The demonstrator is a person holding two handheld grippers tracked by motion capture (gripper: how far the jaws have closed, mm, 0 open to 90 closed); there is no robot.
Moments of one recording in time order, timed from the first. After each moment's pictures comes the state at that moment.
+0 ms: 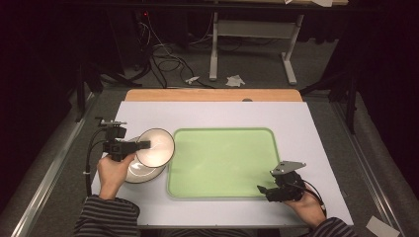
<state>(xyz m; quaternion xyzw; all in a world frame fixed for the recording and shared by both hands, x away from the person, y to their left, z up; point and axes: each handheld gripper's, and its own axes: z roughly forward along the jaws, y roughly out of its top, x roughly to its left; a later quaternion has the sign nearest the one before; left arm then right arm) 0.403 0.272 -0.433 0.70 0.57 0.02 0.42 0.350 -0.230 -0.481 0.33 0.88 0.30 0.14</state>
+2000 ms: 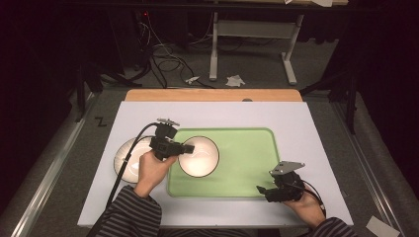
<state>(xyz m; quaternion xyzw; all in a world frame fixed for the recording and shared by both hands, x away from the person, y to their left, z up) 0.419 0.152 -0.421 0.80 0.45 -0.02 0.40 0.350 -0.229 -0.481 0.33 0.89 0.29 0.14</state>
